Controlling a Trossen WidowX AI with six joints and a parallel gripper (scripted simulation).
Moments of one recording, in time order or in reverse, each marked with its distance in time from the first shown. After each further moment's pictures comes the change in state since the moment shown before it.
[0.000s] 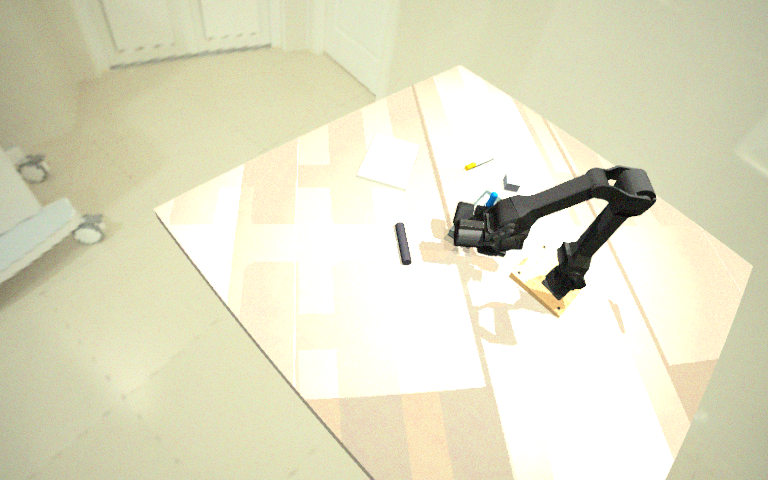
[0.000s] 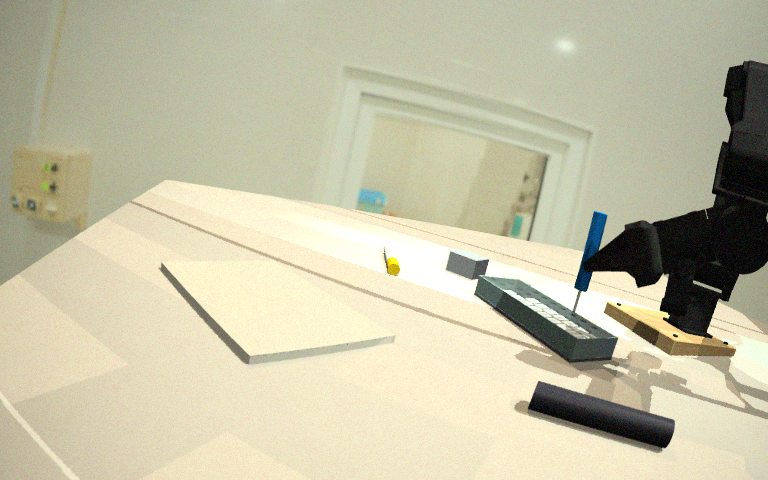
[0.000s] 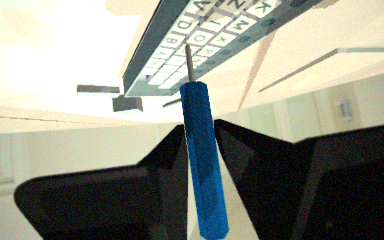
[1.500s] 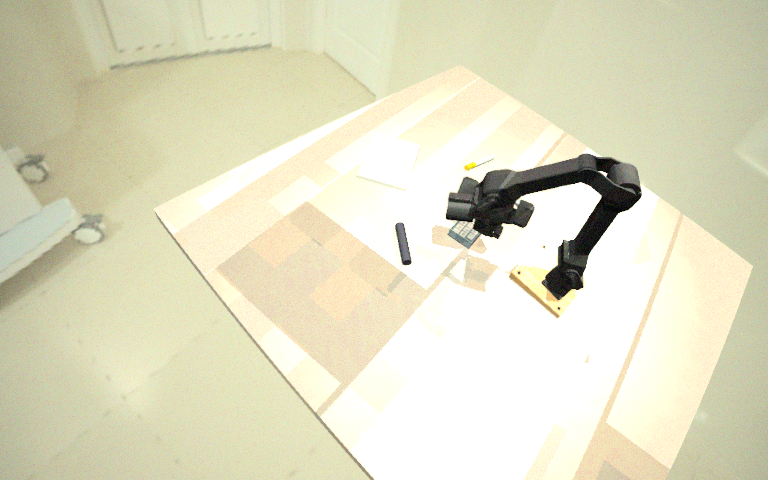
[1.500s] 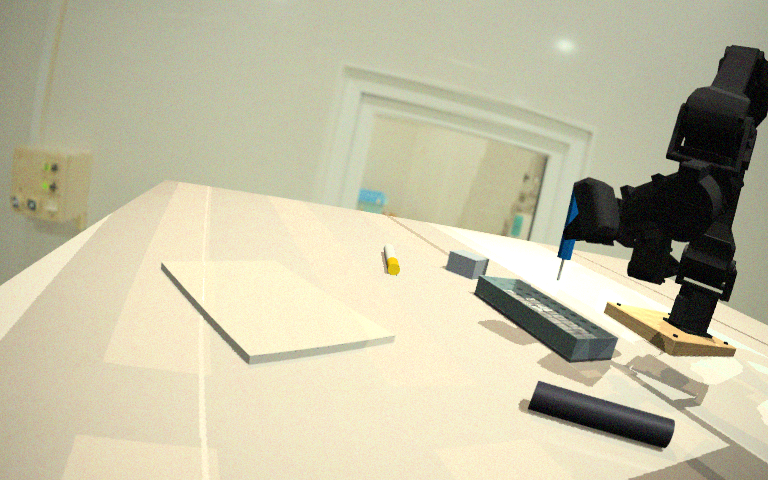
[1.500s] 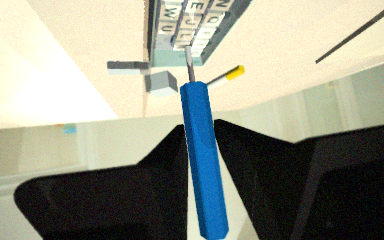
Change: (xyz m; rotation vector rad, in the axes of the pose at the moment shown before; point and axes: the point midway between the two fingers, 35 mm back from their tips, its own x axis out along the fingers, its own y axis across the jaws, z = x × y) arm 0.020 0.009 -0.042 0.143 -0.004 0.242
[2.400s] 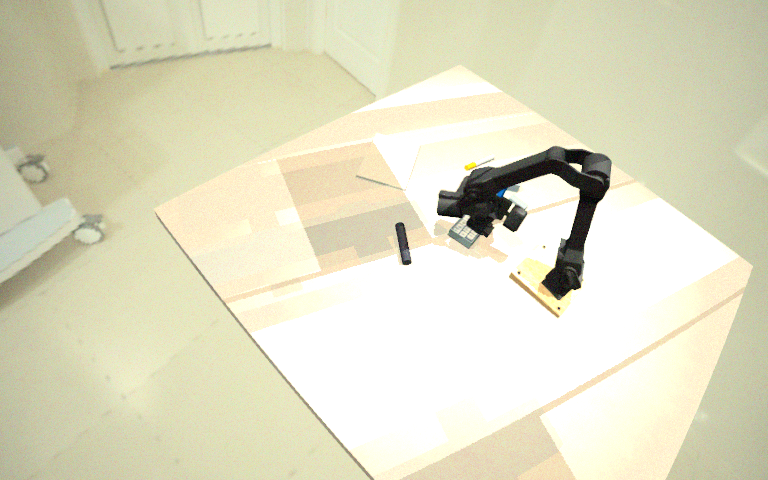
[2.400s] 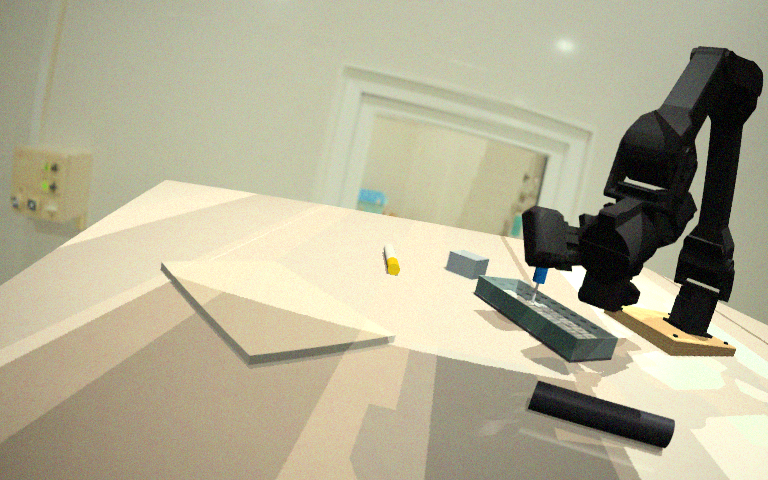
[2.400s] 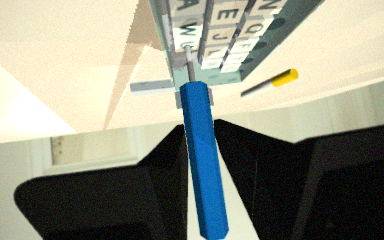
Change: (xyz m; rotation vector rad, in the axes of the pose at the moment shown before) arm 0.055 0.006 0.018 0.125 0.015 0.212
